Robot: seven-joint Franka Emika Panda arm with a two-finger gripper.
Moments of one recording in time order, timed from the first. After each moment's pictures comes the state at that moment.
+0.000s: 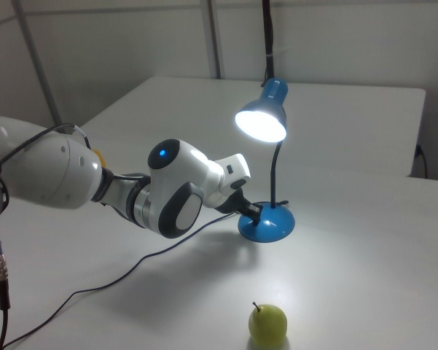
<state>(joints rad) -0.07 0.50 -0.16 -1.89 -0.04 3.04 -0.05</state>
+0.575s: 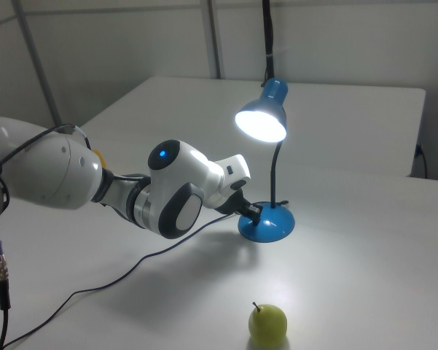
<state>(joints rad) -0.07 0.51 -0.16 -1.89 -0.04 3.04 -0.05</state>
